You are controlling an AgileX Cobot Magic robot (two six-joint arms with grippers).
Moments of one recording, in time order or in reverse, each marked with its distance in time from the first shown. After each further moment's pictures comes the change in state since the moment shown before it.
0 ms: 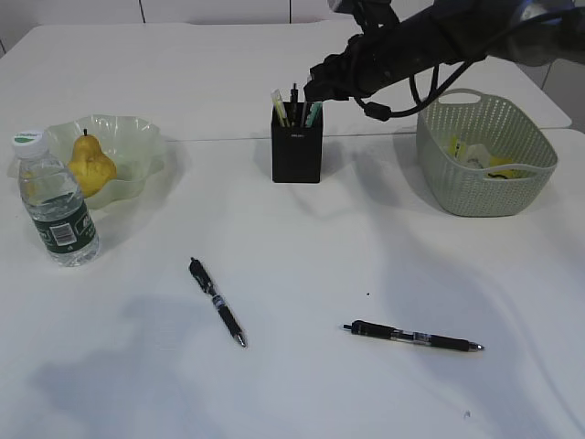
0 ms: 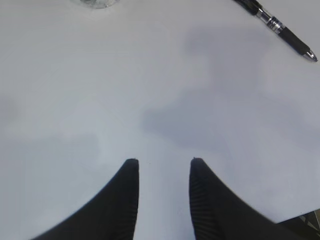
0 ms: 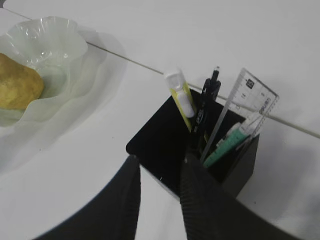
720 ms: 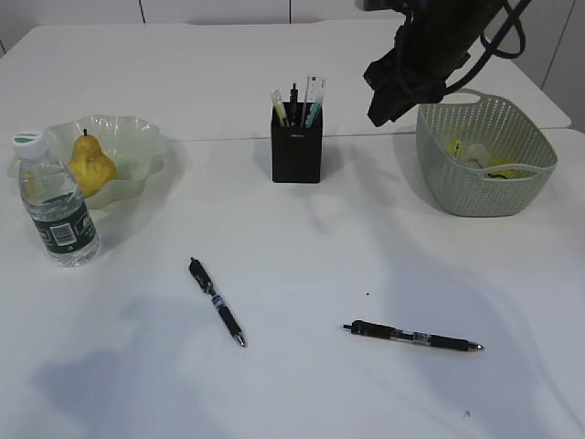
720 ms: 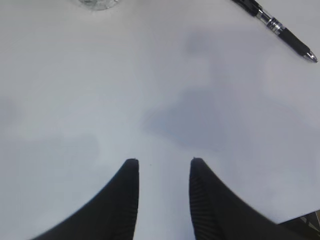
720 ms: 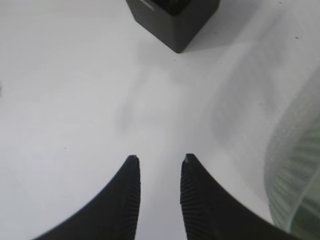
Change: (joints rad) left arm 0.000 0.000 0.000 0.002 -0.004 0.000; right arm -0.004 -0.185 0.000 -0.557 0.495 0.354
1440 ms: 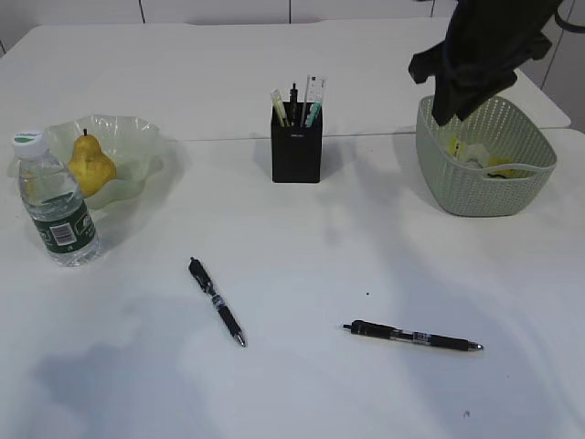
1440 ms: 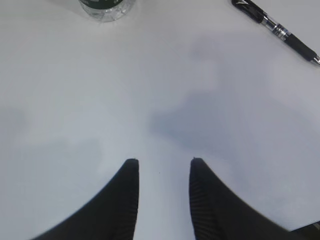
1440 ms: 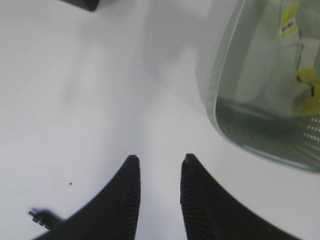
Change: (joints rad) left arm 0.000 0.000 0.000 0.038 -0.023 0.000; right arm 0.004 -0.177 0.170 -0.265 0.016 0.336
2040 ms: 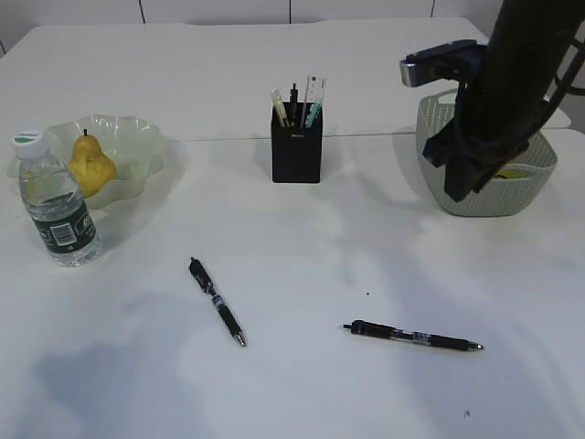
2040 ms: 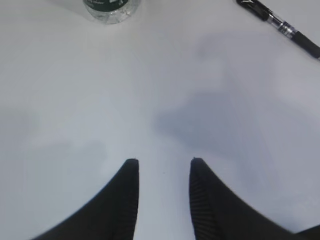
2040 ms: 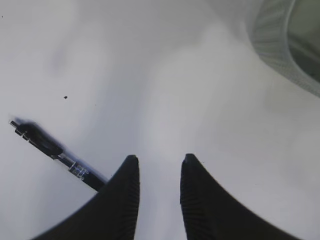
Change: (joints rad) left arm 0.000 0.000 0.000 0.028 -0.002 0.000; right arm 0.027 -0.085 0.300 -0.011 -0.008 -0.160
